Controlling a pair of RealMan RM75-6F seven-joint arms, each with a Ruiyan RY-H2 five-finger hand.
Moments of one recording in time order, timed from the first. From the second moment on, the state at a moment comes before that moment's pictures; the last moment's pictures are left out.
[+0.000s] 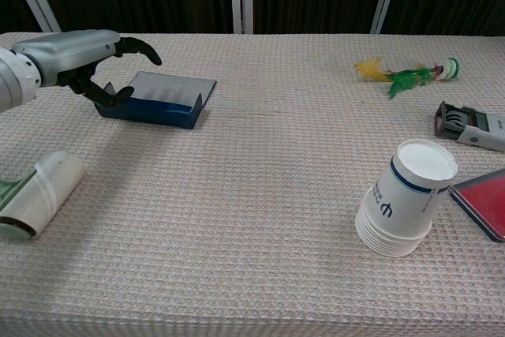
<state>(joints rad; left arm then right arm) -0.69 -1.54 -0.20 -1.46 1.10 0.95 0.31 0.10 -1.19 -0.04 -1.53 -1.68 1.51 0.21</state>
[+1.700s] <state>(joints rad) -0.89 -1.80 -0.34 -0.97 0.89 0.84 0.44 0.10 -1.18 -0.03 -1.56 -1.64 1.48 0.17</state>
